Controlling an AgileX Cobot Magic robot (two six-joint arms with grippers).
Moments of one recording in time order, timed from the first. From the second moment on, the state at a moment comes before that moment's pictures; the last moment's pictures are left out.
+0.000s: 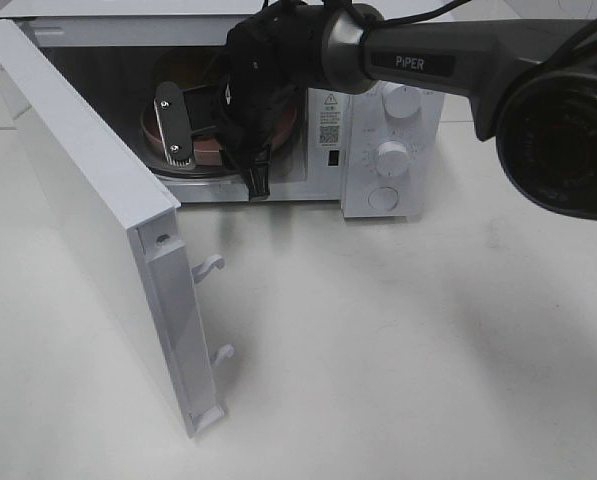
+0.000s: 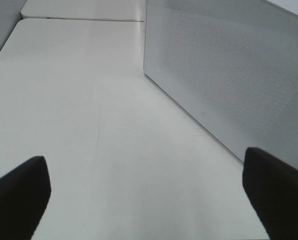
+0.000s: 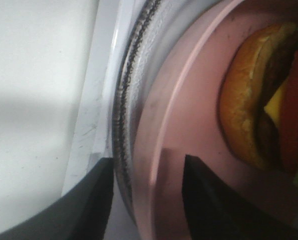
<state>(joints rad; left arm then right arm) 0.14 -0.01 -0.52 -0.21 1.08 0.12 0.65 2.43 -2.06 -0.23 0.60 -1.09</state>
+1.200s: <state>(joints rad) 0.14 -0.01 -0.52 -0.21 1.08 0.12 0.63 1.95 -1.39 -0.23 0.38 -0.97</state>
